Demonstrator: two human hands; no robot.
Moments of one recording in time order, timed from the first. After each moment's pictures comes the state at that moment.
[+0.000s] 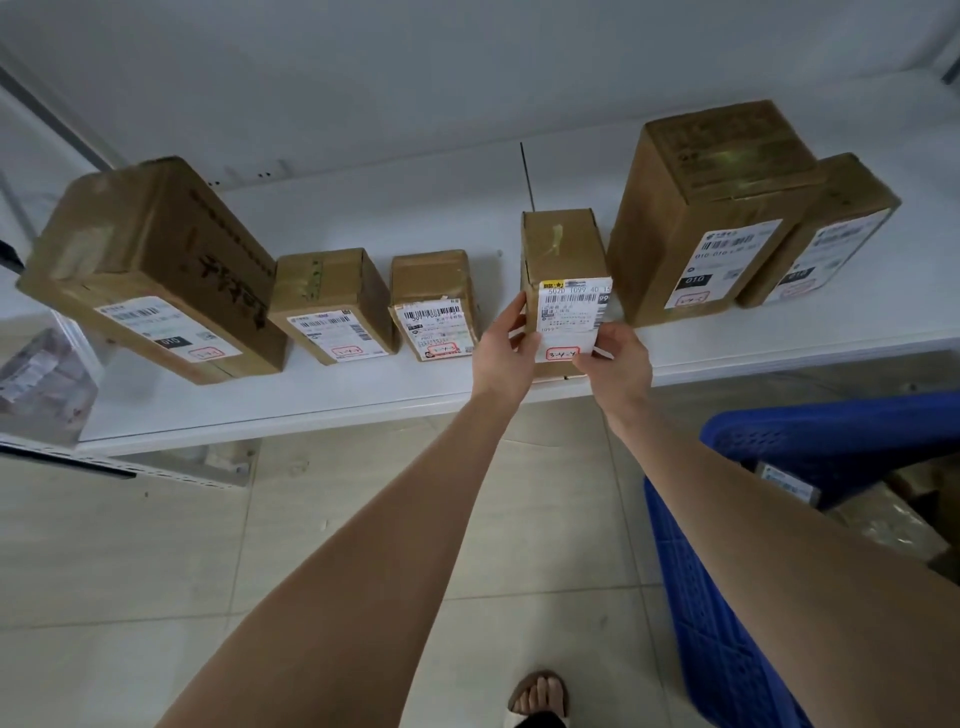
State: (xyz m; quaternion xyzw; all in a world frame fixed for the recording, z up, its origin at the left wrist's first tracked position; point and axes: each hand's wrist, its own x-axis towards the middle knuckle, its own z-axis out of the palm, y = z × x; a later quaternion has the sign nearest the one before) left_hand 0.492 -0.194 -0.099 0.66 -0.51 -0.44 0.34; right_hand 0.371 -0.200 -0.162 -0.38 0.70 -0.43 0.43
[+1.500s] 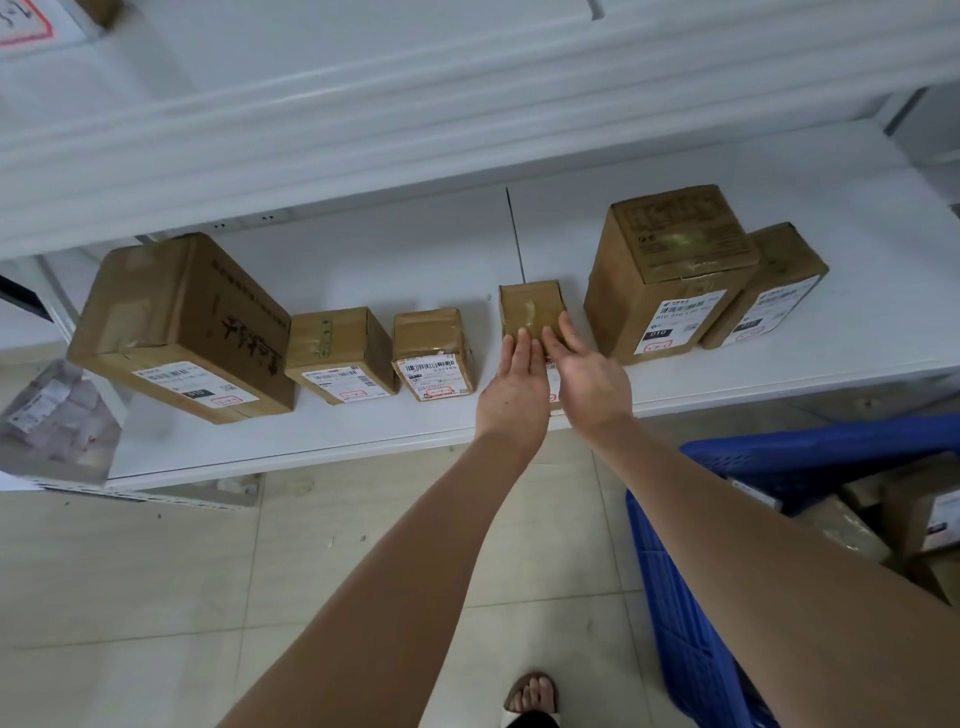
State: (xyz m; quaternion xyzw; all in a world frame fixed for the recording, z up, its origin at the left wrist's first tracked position) left_hand 0.473 -0.193 -0.041 0.62 -0.76 -0.16 -0.03; right_hand 0.367 -0.213 -0.060 -0.73 0.66 -0.04 0.16
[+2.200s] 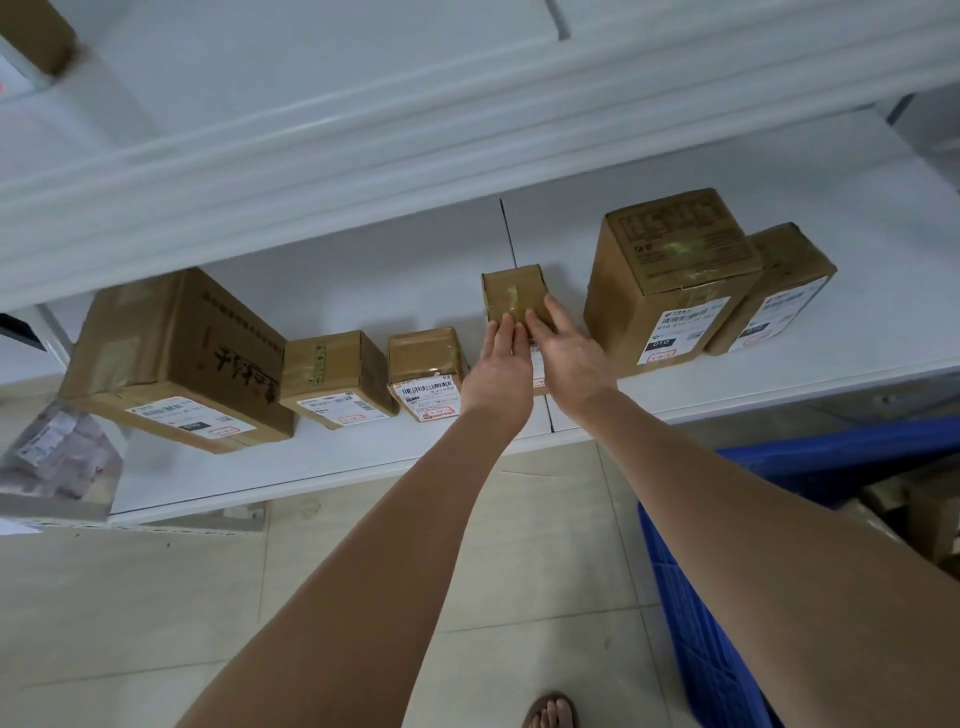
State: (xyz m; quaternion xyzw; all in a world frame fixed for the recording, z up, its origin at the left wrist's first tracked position) left_hand 0.482 -0.240 -0.037 0.63 -0.76 -0.15 -0.04; right_hand 0.377 -0.254 -0.059 -0.73 0.66 -0.07 0.17
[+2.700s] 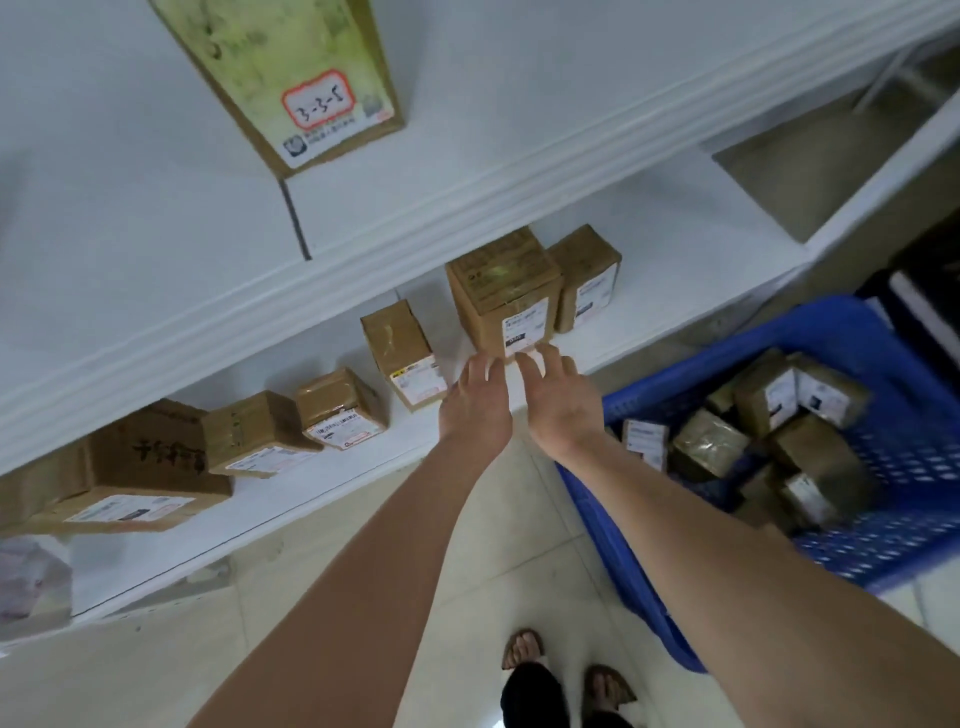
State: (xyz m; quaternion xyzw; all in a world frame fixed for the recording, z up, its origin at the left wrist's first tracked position) left_hand 0.385 -0.183 0.041 0.55 -0.81 -0.18 -0.09; right_hand 0.279 -0.150 0.025 -0.64 0.74 -0.01 0.17
